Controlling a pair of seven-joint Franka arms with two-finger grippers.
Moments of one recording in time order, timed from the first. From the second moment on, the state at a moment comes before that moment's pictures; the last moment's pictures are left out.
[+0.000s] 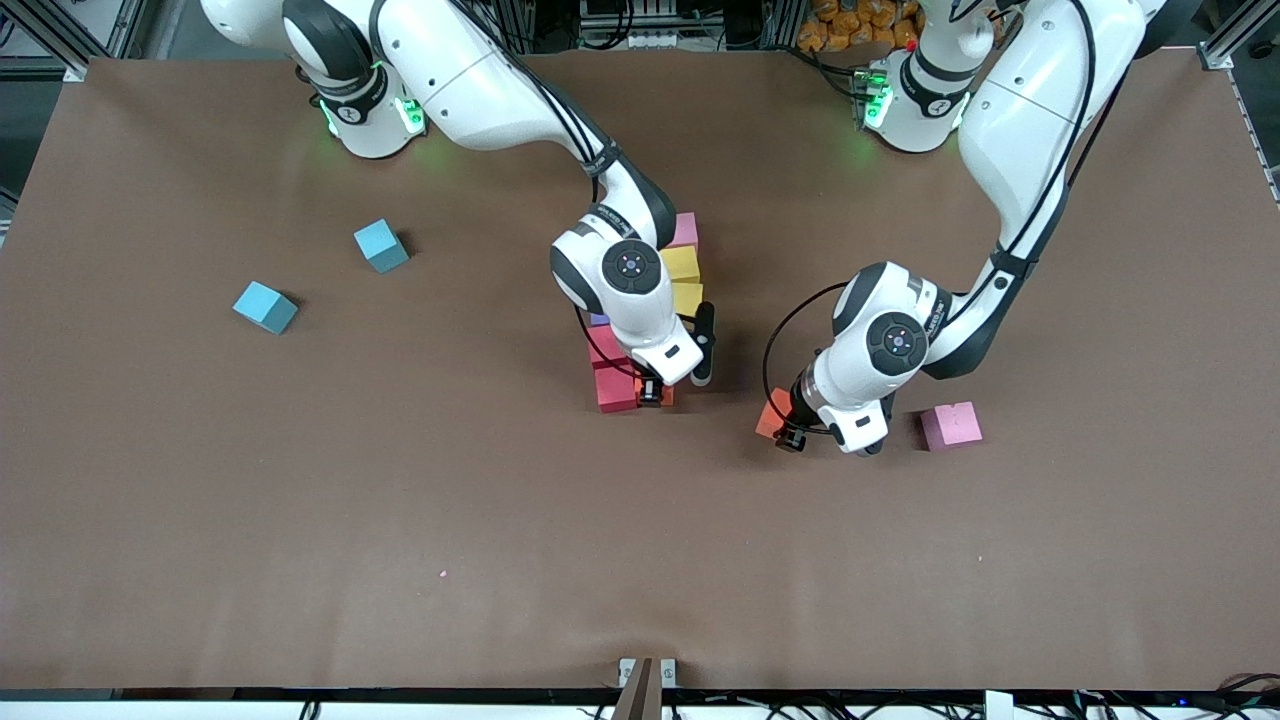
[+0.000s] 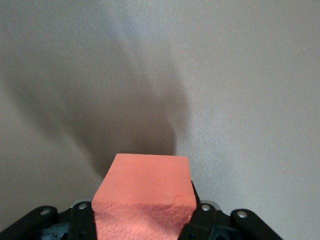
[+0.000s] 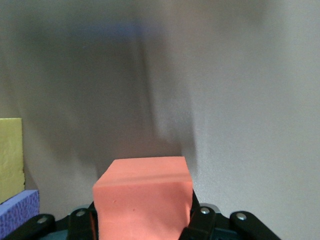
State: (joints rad) left arm -0.08 0.68 -0.38 -1.77 0.13 2.48 -1.68; right arm 0.83 0.89 -0.06 -1.35 0.06 2.36 -0.72
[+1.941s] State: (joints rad) left arm -0.25 0.70 -0.38 -1.71 0.13 2.48 -2.20; right arm 0.34 0.09 -0.07 -1.80 0.06 2.12 -0.69
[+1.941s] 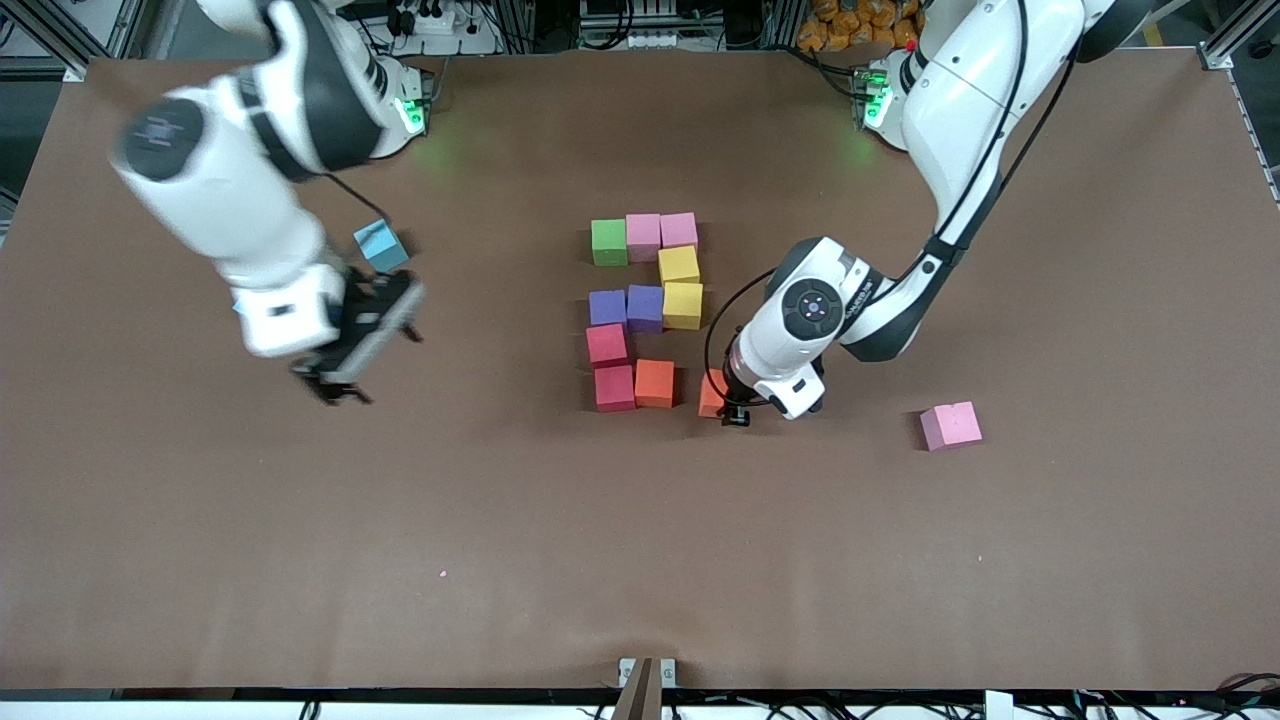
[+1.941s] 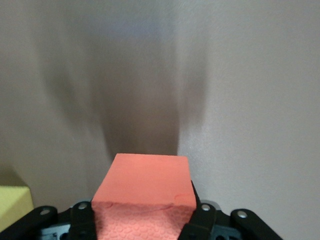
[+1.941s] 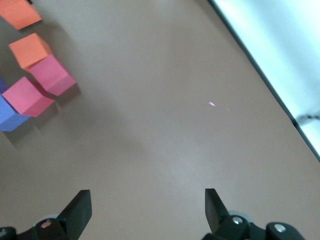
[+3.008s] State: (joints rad) left arm -0.33 0.76 -0.34 -1.67 0.13 2.48 -2.32; right arm 0.06 -0.01 -0.11 -1.68 0.06 1.78 -0.16
